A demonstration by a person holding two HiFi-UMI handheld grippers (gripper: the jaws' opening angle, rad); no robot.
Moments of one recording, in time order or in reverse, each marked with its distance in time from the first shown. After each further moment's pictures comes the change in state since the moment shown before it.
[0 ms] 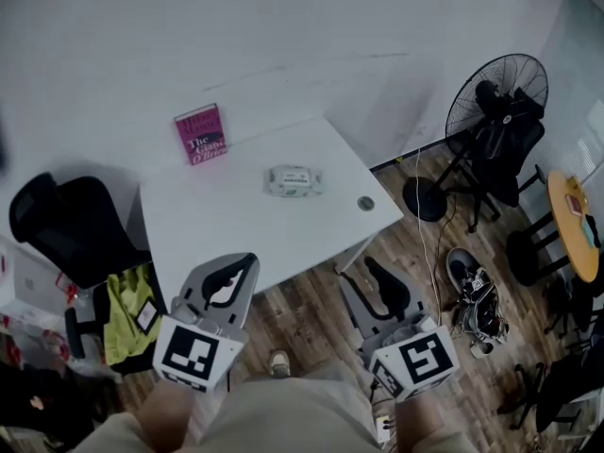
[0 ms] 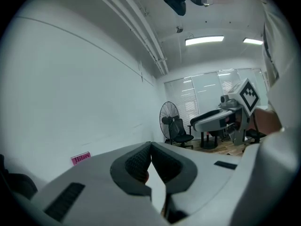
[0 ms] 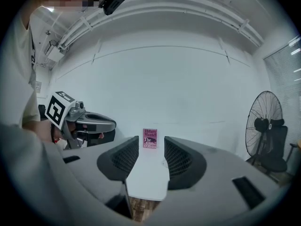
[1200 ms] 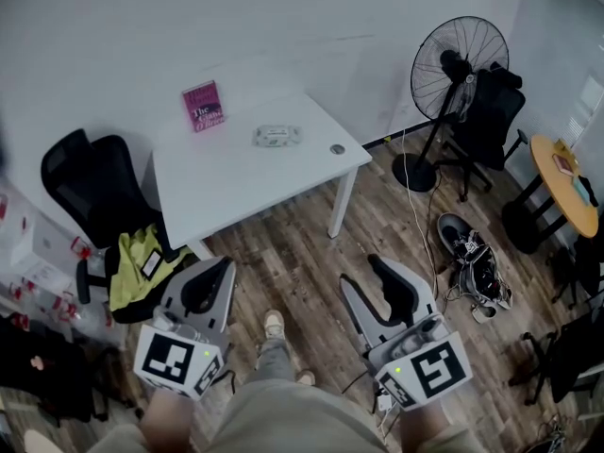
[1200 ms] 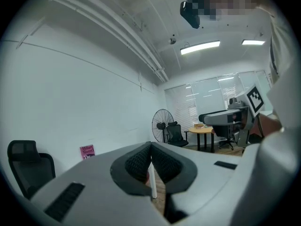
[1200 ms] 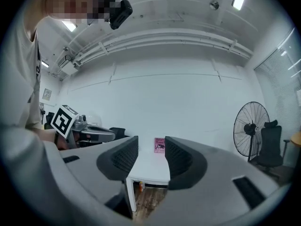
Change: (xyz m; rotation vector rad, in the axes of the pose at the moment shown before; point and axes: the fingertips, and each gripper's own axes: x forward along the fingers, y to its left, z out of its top) left arm -0.216 -0.229 0.005 -0.027 -0.072 0.094; right arm -0.316 0.103 -0.021 0.002 -0.187 0.037
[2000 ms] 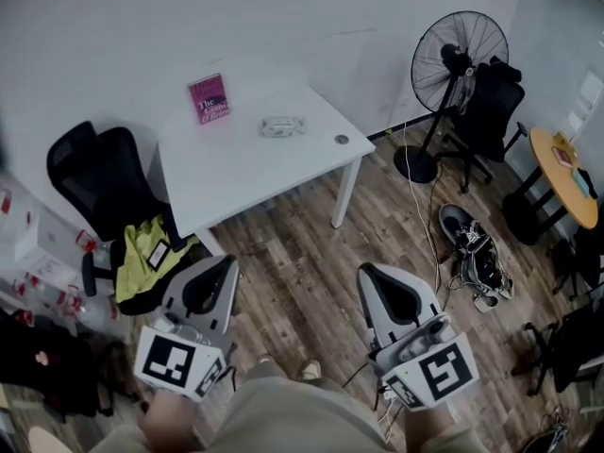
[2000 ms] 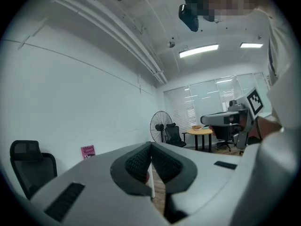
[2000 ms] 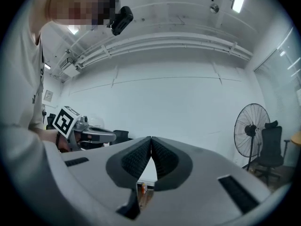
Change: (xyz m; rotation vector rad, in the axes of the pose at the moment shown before) left arm -0.043 -0.004 0.009 0.000 -0.021 -0.017; right arm -0.023 0.037 0.013 -0.001 -0.037 0.001
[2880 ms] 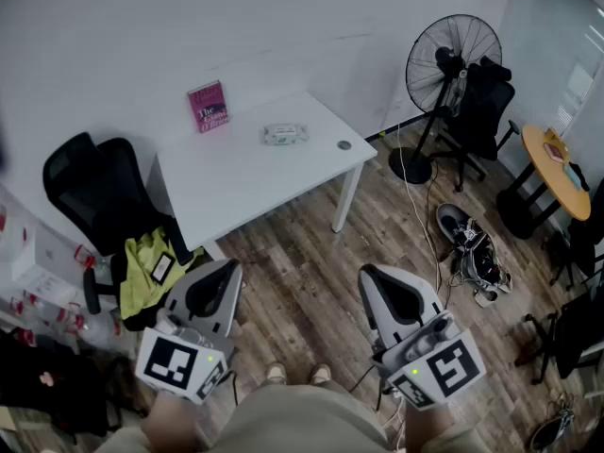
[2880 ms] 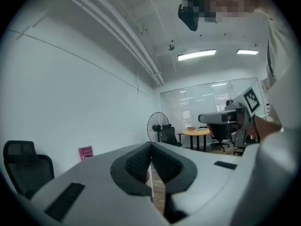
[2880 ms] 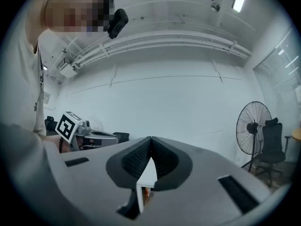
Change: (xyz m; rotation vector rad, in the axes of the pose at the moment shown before) left arm -0.012 0.061 -0.002 -0.006 -0.005 -0.073; right arm 0.050 0.042 0.014 0.032 0.007 -0.008
